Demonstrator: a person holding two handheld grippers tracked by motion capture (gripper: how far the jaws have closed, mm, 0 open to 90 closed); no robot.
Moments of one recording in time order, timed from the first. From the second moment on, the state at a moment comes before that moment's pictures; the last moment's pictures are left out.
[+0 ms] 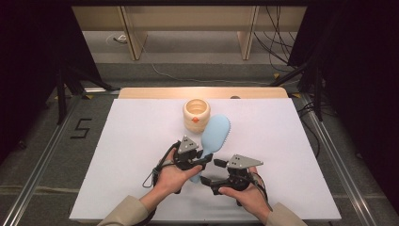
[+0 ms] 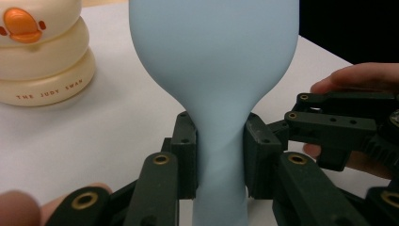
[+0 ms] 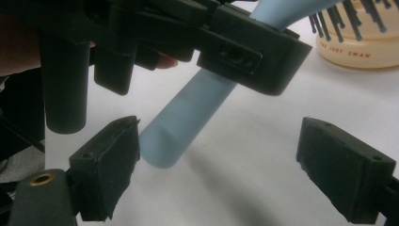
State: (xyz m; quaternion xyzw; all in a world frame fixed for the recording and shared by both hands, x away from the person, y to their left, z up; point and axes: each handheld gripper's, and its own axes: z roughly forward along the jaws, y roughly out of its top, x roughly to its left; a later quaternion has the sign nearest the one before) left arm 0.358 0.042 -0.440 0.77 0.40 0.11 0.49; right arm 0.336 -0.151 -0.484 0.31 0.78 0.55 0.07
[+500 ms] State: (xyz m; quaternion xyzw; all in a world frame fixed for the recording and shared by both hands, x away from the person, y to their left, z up) left arm 0.356 0.038 -0.442 0.77 0.39 0.11 0.49; right arm 0.338 -0.146 -0.486 0.31 0.78 0.55 0.07
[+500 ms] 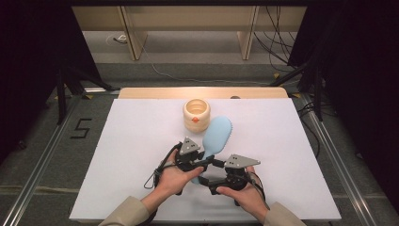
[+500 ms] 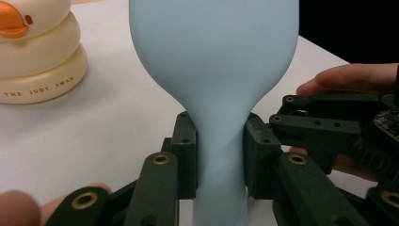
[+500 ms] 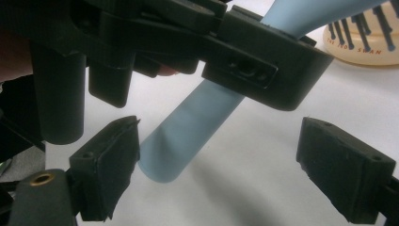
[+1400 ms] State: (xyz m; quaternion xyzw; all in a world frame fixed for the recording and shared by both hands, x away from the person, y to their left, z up) left arm 0.355 0.035 -0.443 0.77 0.39 0.10 0.49; right arm 0.341 -0.136 -0.490 0.31 0.78 0.54 0.06
